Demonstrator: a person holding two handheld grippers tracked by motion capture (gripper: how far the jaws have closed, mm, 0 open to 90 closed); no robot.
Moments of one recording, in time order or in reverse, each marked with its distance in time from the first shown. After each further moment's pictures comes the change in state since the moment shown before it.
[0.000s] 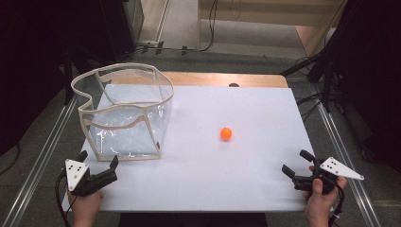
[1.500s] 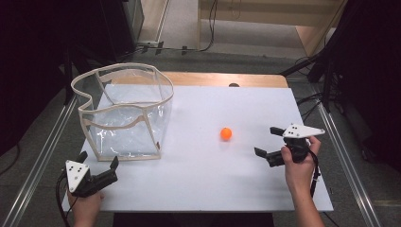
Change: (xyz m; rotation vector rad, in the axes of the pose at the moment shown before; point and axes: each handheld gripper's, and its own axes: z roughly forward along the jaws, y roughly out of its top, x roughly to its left) left arm -0.002 -0.001 -0.002 -0.002 0.006 0.010; right arm 0.038 0.091 0.081 0.272 0.164 -0.198
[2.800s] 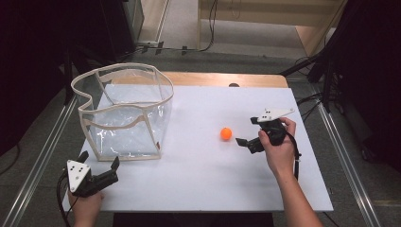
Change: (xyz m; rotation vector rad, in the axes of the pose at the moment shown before) left arm -0.001 0.000 0.001 0.003 -0.012 0.007; right arm 0.003 0.047 0.052 0.138 0.065 -0.053
